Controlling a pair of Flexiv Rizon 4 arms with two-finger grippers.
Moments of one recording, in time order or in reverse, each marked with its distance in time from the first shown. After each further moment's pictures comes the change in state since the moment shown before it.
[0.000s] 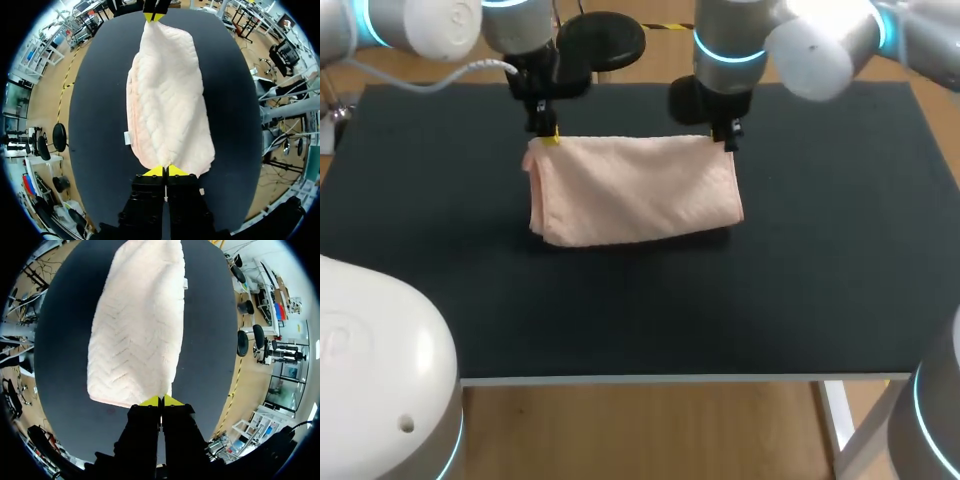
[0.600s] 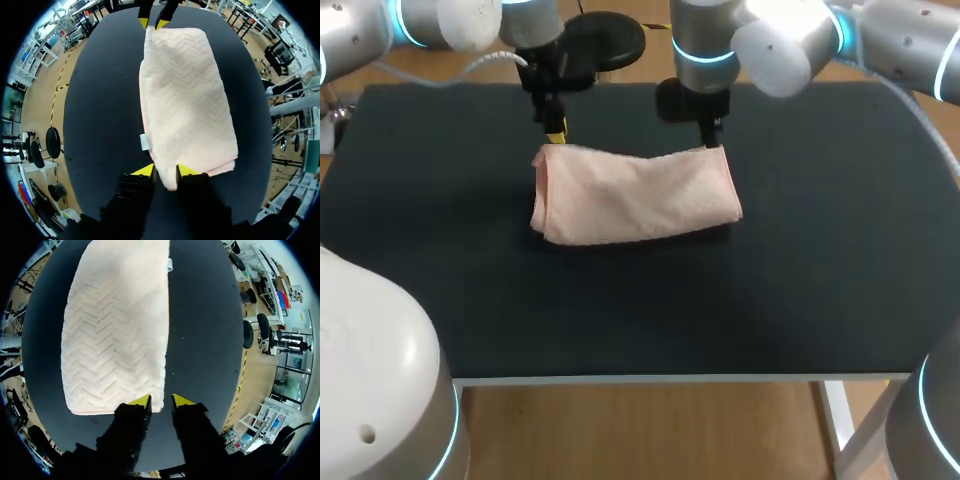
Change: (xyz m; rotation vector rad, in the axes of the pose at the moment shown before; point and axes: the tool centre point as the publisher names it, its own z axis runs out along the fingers) left arm -0.058 0.003 0.037 0.041 0.069 0.030; right arm -0.036 0.008 0.051 0.039 0.036 0.064
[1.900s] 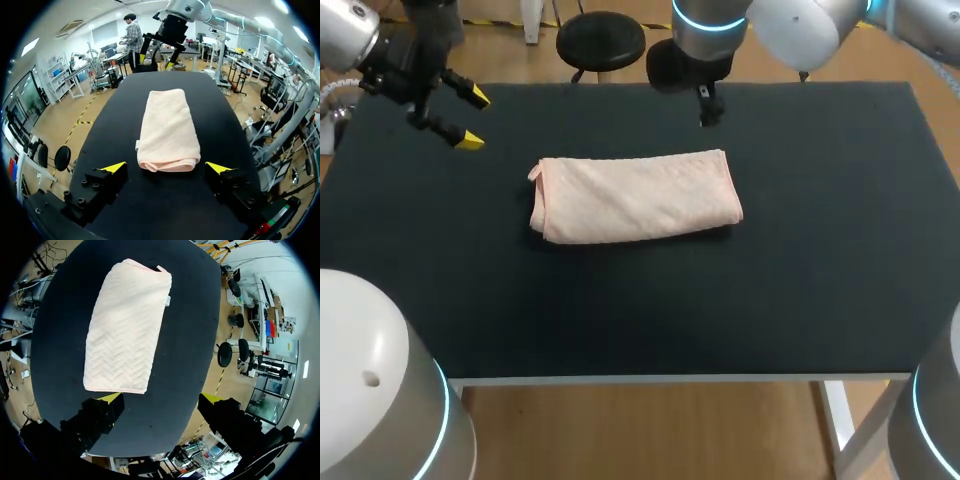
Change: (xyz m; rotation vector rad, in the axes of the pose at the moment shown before) left arm 0.083 0.089 -0.087 0.611 -0.125 -0.077; right arm -0.006 0.016 -0.114 -0.044 -0.173 -0.198
